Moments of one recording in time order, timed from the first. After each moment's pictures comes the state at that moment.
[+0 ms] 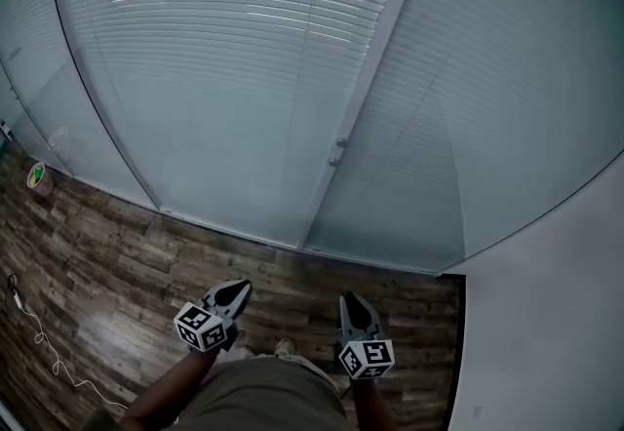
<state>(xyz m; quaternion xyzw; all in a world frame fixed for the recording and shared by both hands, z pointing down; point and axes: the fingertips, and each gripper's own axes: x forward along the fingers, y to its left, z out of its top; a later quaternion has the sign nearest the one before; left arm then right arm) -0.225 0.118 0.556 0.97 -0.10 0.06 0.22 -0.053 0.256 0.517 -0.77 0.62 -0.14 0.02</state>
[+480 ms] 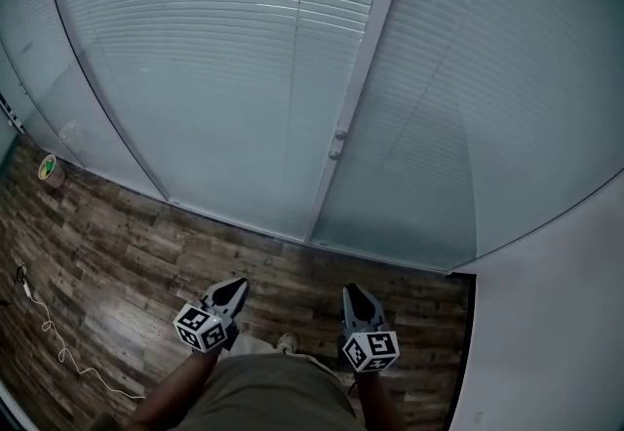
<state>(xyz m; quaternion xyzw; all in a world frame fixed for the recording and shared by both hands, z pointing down) -0.207 0.130 0.561 0.96 -0.16 0.07 0.23 -0.008 0.256 0.522 -0.75 0.64 -0.16 0.03</state>
